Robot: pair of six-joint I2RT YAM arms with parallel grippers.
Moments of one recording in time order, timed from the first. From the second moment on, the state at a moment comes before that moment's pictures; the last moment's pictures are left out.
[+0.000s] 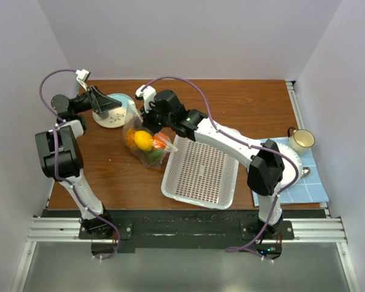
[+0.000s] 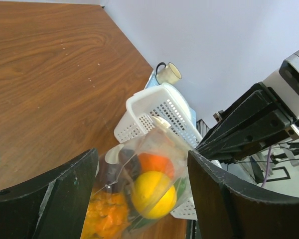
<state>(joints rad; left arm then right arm) 0.32 1.95 1.18 1.29 1.49 -1.32 0.90 1.96 1.81 -0.32 -0.08 0.04</state>
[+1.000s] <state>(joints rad) 0.23 1.91 1.07 1.29 1.49 -1.26 0.89 1.96 1.81 -0.32 -0.13 0.08</state>
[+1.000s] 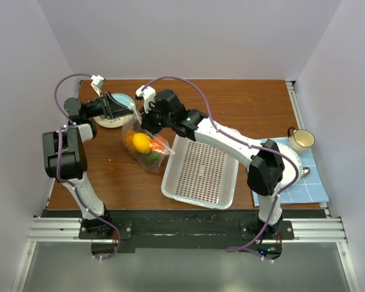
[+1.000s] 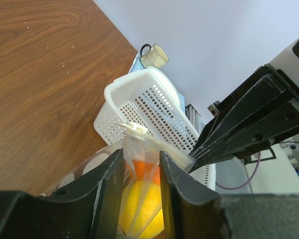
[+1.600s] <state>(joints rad) 0.23 1.84 1.06 1.29 1.49 -1.33 0.75 1.95 1.84 -0.27 -0.28 0.16</state>
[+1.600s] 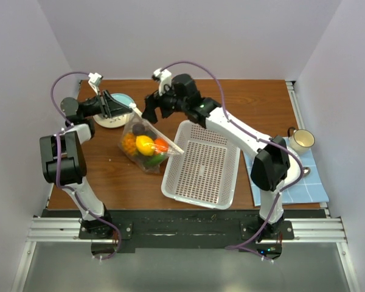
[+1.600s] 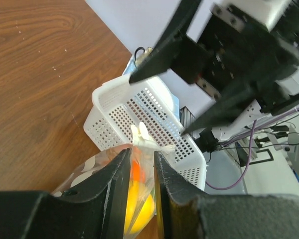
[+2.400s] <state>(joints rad) 0.26 1.80 1.01 1.30 1.49 -1.34 0.62 2.10 1.82 0.16 -0.80 0.58</state>
